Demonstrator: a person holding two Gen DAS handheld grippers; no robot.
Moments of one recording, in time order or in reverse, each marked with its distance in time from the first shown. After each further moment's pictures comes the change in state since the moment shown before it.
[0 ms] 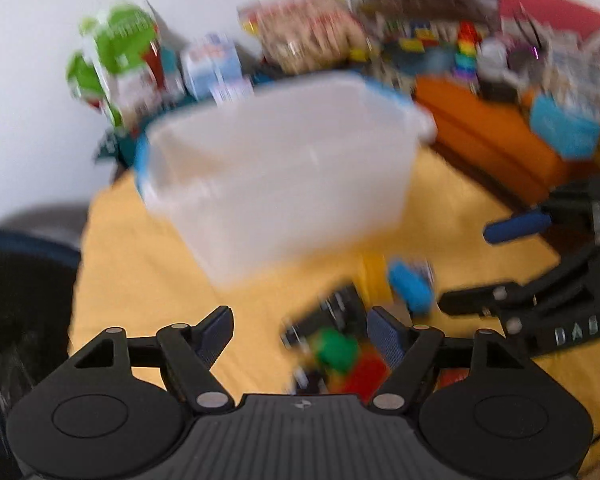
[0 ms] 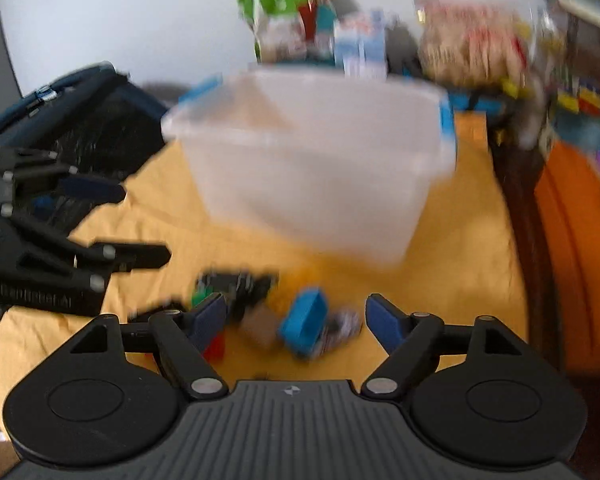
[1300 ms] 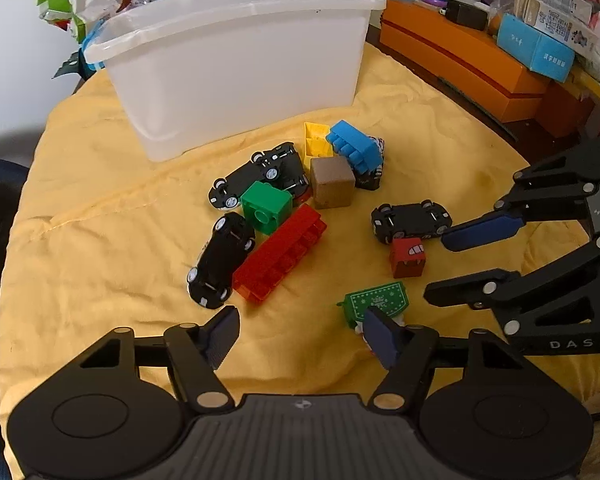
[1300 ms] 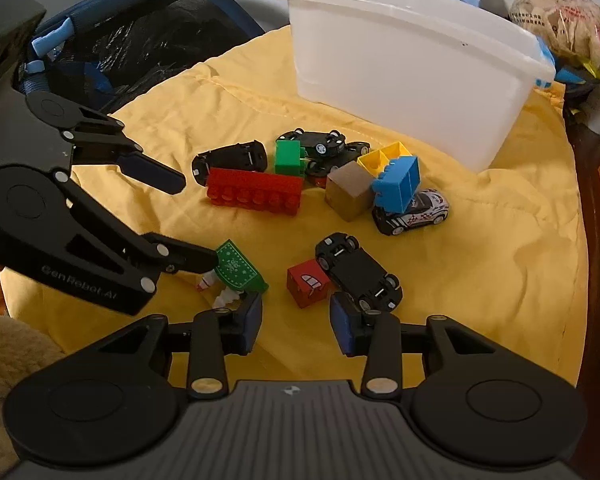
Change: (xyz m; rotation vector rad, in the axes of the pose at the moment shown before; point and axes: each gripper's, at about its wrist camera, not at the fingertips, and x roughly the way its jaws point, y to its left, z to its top) left arm 0.018 -0.026 -0.067 -0.042 0.130 -0.097; right arm 0.007 0.034 -0.070 -0.242 0.136 0.098
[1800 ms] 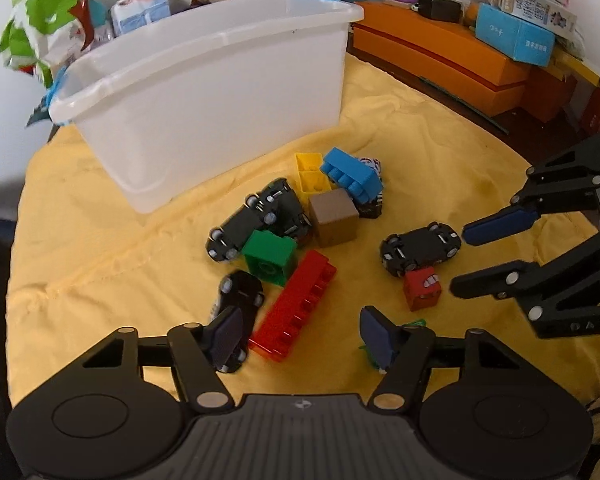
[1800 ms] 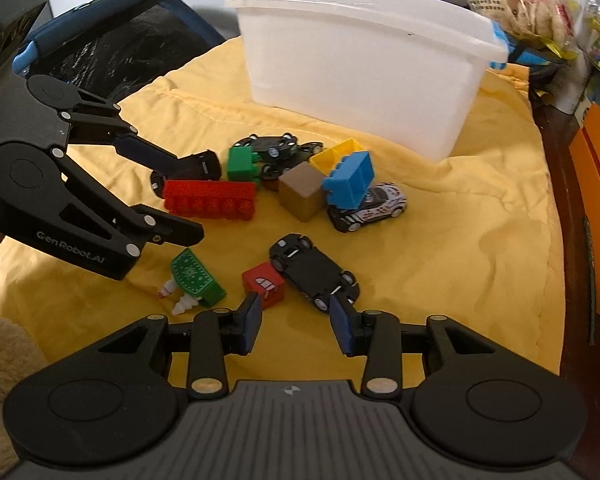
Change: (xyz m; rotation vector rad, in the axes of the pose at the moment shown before) left arm 0.007 0.006 0.025 0.148 -0.030 -0.001; right arm -0.005 -0.018 -0.002 0.082 -0.017 -0.063
